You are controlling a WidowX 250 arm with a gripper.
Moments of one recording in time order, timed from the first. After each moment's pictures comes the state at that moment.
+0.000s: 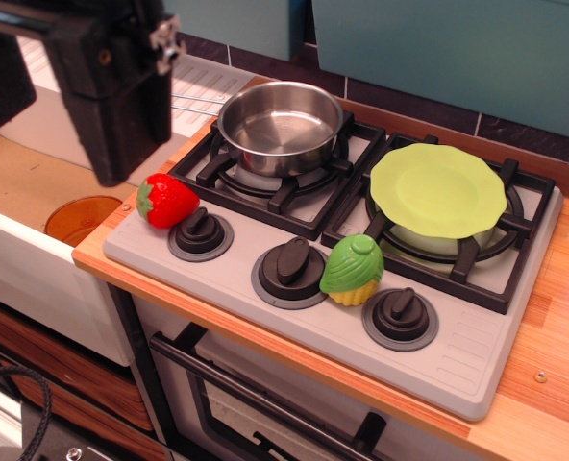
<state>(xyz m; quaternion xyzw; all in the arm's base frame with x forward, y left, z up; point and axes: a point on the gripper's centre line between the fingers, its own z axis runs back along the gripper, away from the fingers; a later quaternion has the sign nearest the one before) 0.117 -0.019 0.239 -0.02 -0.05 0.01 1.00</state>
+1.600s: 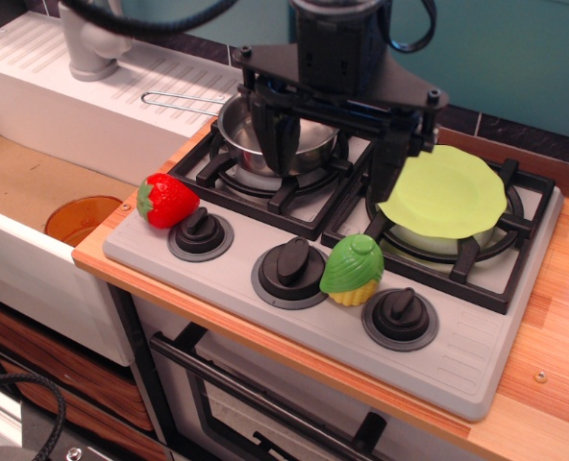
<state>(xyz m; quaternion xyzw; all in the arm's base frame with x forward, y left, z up) 0.247 -0.052 0.134 0.01 -0.09 0.05 0.99</state>
